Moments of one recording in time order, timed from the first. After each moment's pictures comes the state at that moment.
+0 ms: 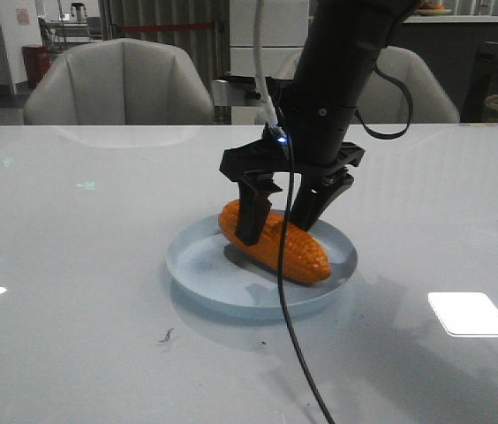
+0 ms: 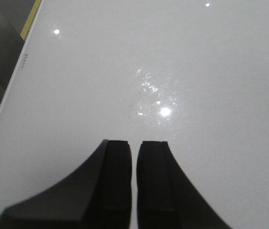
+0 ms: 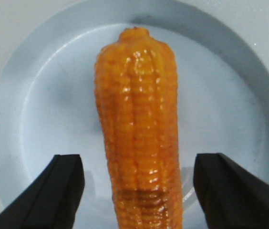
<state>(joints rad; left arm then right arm) -0.09 0.84 -0.68 0.37 0.56 -0.18 0.46 2.07 -1.58 0.24 0.86 -0.27</state>
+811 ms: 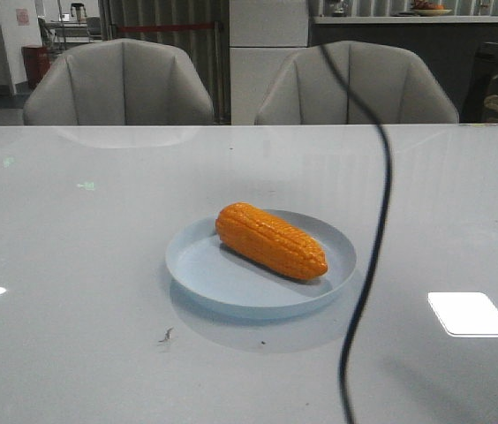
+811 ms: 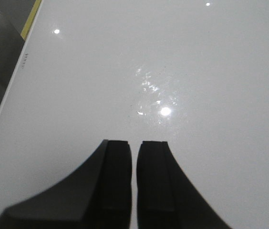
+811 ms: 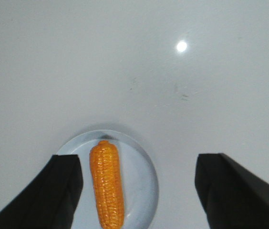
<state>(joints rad) -0.09 0.84 -0.68 0.37 0.56 -0.18 0.31 1.97 -2.22 0.24 1.25 -0.19</state>
